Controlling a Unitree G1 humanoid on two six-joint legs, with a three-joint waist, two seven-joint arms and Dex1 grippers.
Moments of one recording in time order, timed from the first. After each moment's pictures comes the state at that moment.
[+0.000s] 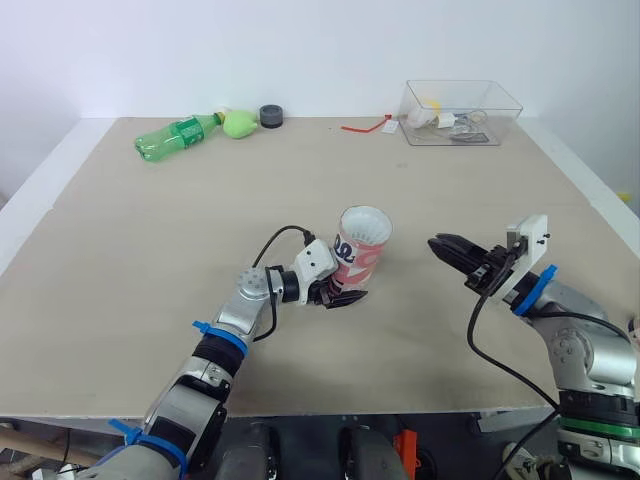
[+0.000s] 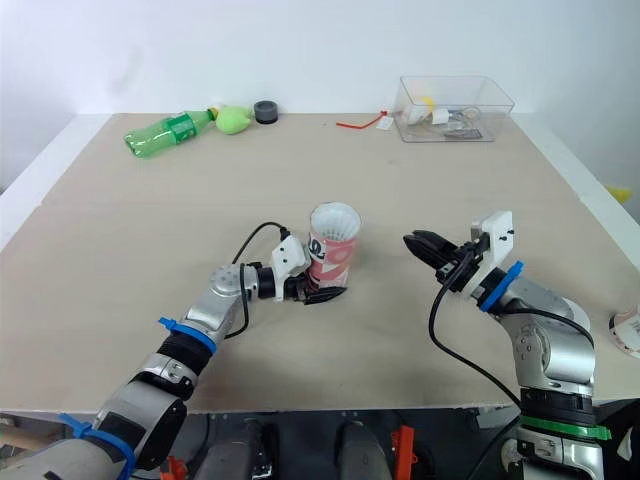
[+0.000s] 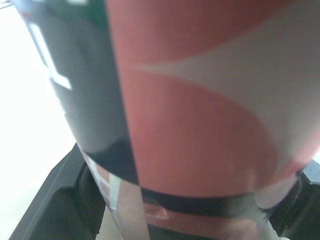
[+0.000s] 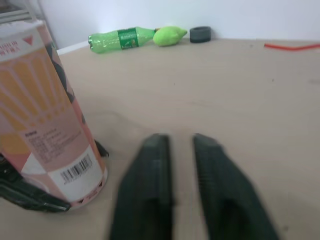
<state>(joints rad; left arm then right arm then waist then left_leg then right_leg) -0.69 0.08 -0.21 0.63 -0.04 -0.13 -0.93 -0.29 -0.57 -0.32 -0.01 0.54 0.45 0.84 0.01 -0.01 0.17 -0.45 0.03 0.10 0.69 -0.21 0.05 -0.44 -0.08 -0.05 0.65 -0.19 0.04</state>
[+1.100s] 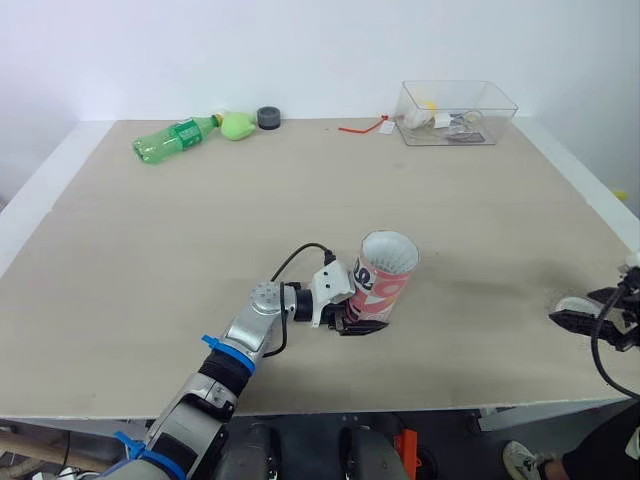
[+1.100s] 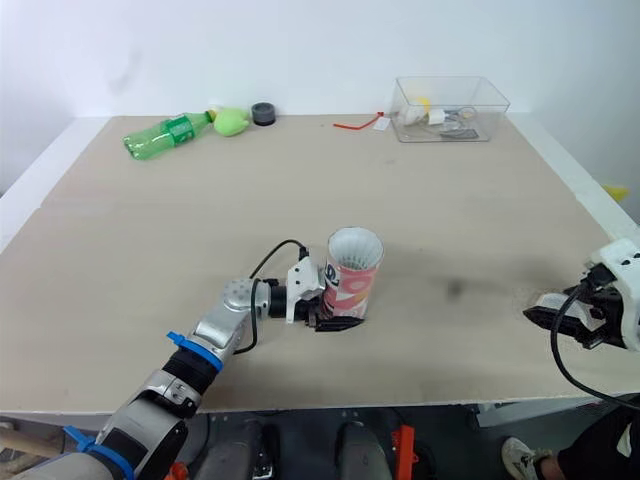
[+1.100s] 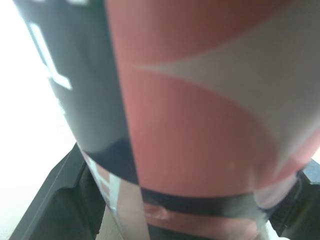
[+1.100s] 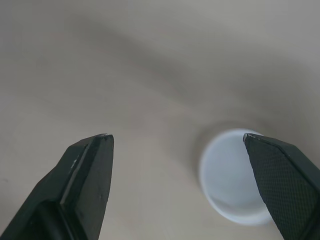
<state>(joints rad) -0.61 0.05 -0.31 0.50 -0.09 -0.06 -1.05 0.04 -1.23 -0.46 0.12 0.42 0.71 1.03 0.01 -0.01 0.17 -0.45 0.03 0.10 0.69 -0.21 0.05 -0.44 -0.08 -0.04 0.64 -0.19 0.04</state>
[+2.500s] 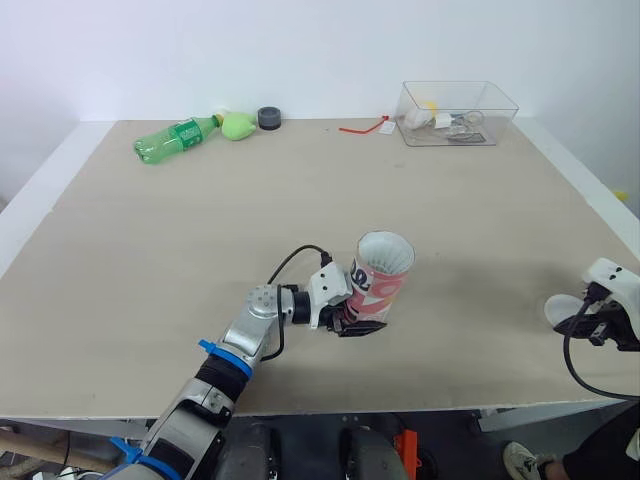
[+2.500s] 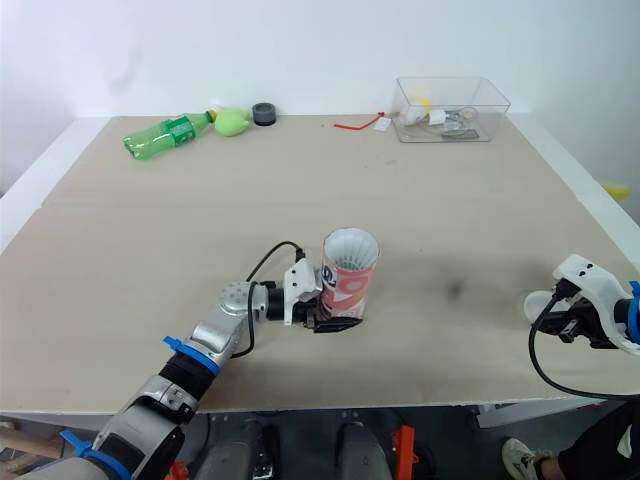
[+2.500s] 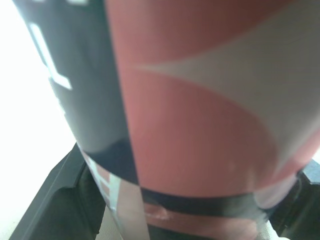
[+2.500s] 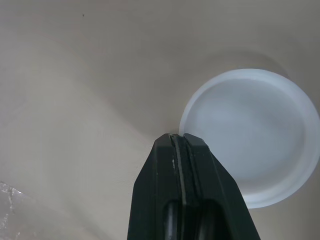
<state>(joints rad) -0.58 0.07 -0.31 0.46 -0.10 -0.06 -1.03 -0.30 -1.24 -0.03 0.48 0.13 0.45 1.28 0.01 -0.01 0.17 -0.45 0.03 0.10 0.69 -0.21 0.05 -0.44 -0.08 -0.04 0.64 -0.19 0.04</state>
